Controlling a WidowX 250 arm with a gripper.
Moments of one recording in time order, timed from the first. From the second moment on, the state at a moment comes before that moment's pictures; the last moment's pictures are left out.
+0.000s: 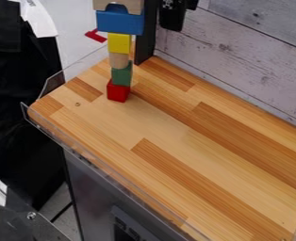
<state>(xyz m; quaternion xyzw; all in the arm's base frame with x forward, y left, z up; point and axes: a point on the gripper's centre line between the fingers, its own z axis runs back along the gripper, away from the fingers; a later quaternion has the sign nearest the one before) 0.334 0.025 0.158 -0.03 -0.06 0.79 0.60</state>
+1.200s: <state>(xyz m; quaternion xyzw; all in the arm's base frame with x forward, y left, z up) 0.339 0.062 0.191 -0.04 -0.07 0.83 0.56</state>
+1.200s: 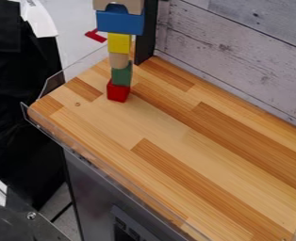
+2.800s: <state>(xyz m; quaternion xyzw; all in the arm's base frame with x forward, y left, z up) 0.312 0.116 0.188 0.00 -0.03 0.88 0.48</state>
